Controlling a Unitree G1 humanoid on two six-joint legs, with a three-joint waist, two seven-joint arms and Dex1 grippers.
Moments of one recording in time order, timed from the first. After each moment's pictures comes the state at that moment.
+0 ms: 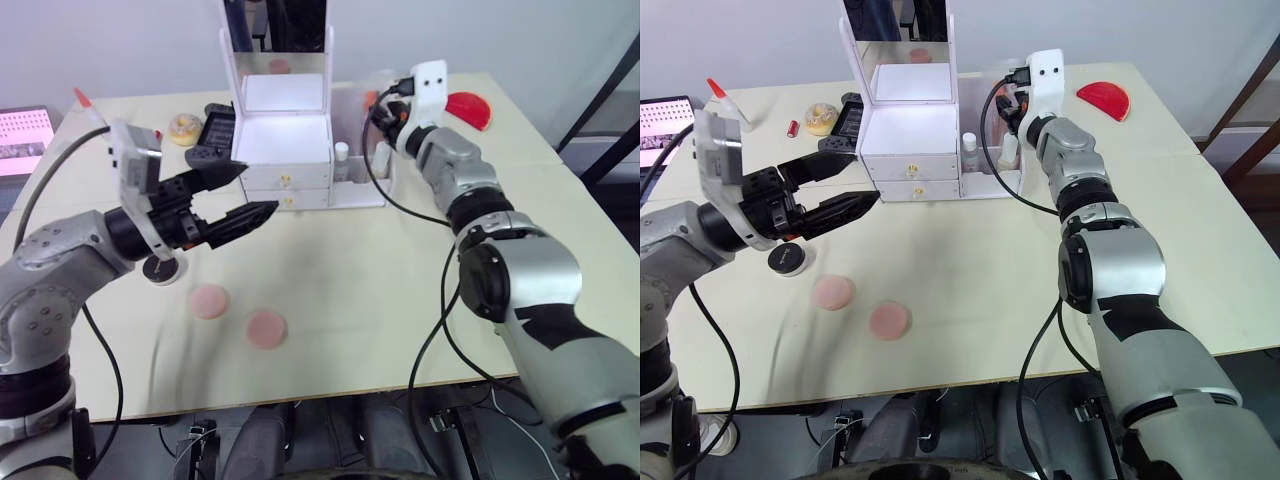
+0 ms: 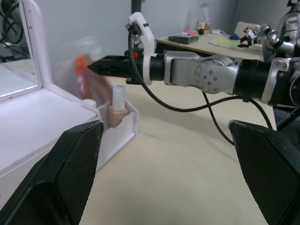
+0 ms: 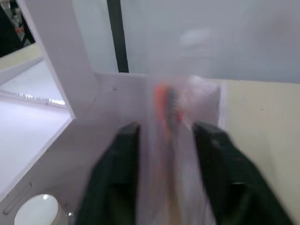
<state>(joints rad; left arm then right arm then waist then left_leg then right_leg) -0.41 0.73 0.33 -0.50 -1.01 0.84 -0.66 -1.39 -0.28 -0.18 1.33 0.14 -0.03 0.38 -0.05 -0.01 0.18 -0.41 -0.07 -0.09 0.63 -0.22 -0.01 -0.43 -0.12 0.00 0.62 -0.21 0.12</state>
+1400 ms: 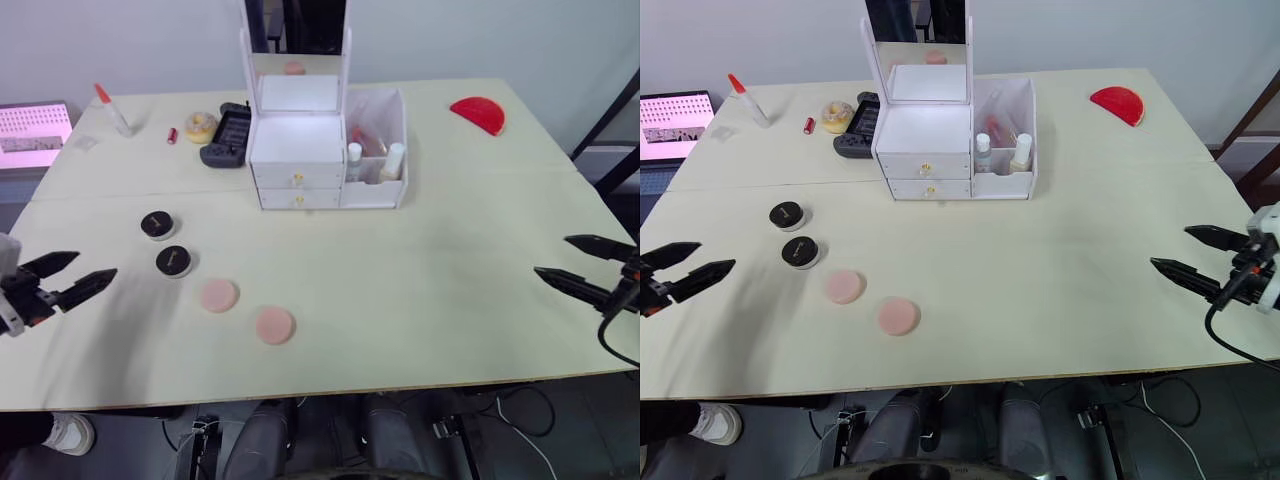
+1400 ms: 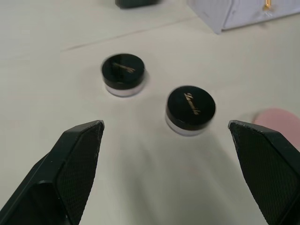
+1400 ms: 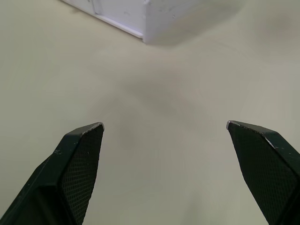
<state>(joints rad) 0.12 0.95 0.65 0.04 -0.62 0.50 -0.98 0.06 -0.98 -0.65 0.00 0.50 0.45 1.16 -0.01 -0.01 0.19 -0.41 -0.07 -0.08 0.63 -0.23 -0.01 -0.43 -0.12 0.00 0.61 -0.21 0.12</state>
